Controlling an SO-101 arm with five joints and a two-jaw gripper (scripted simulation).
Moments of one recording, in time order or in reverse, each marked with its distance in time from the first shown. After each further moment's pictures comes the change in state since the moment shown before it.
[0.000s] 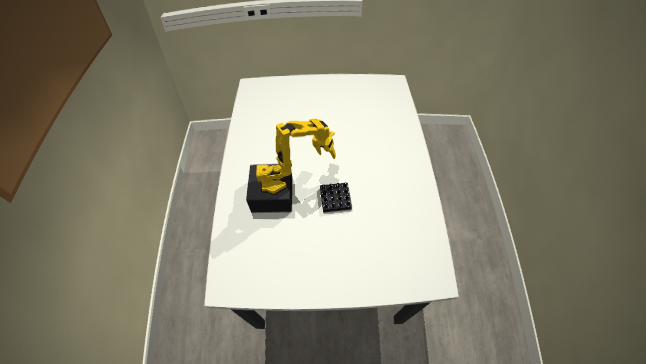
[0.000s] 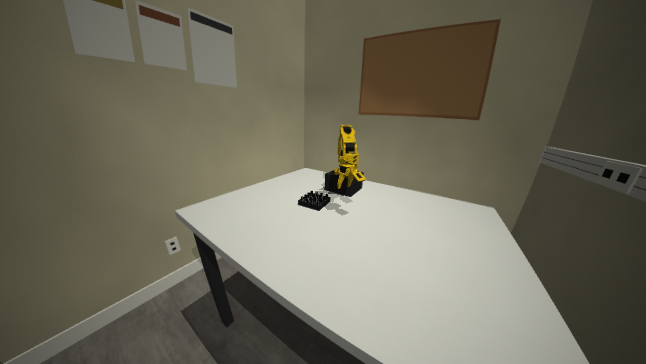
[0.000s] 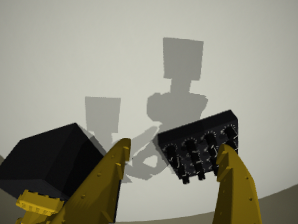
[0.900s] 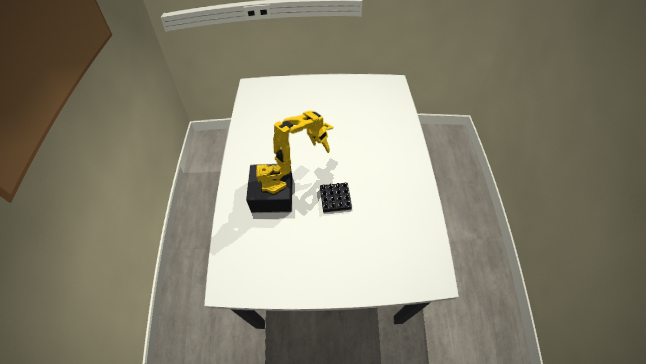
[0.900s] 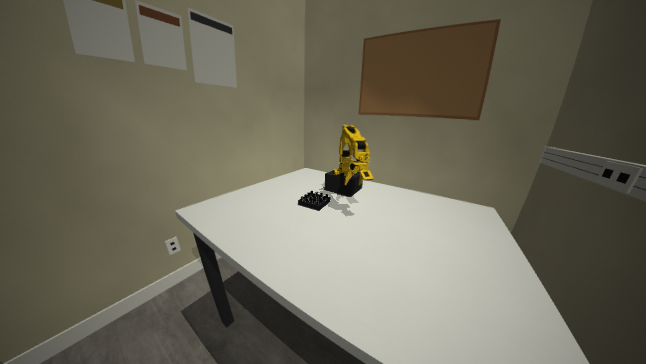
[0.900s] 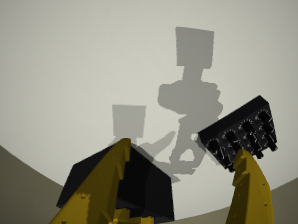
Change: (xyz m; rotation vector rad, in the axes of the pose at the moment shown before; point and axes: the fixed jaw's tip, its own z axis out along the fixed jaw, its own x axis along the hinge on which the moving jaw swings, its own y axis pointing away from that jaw) arm -0.027 0.034 -0.010 -0.004 0.006 0.298
